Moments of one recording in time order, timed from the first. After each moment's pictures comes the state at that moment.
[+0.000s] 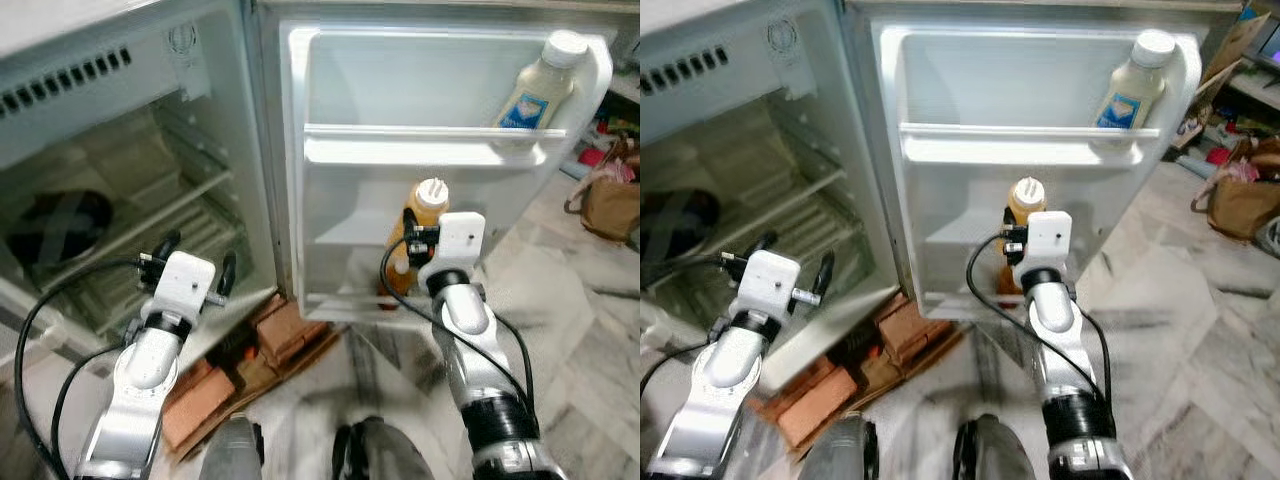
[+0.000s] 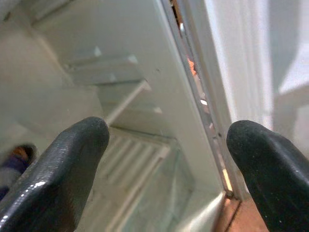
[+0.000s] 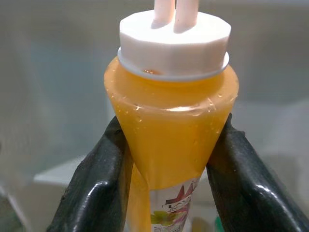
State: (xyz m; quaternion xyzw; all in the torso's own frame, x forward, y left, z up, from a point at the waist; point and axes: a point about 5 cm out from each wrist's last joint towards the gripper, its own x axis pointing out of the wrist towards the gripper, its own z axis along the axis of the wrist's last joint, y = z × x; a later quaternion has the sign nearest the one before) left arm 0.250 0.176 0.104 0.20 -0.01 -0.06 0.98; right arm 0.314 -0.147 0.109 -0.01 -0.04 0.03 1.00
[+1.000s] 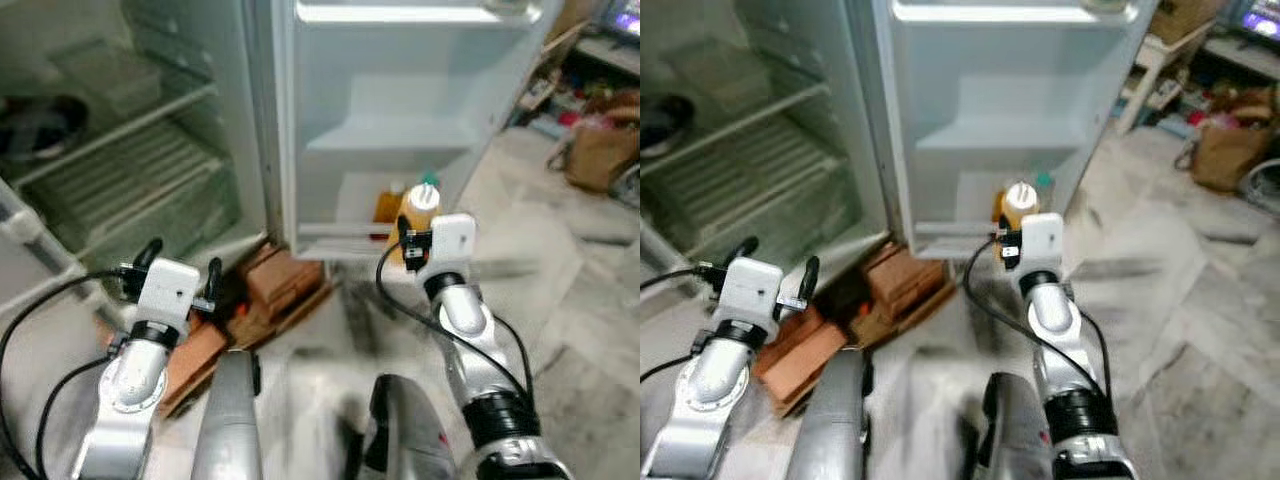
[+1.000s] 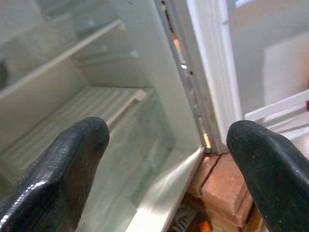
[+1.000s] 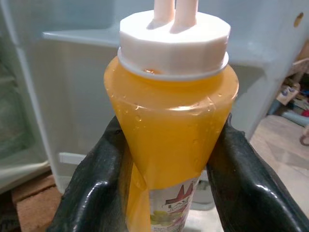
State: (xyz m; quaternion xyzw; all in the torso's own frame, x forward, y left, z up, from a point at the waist) left arm 0.244 0.188 0.112 0.20 -0.02 -0.03 0.98; right arm 0.320 -0.142 0.104 -0.03 -0.03 0.05 1.00
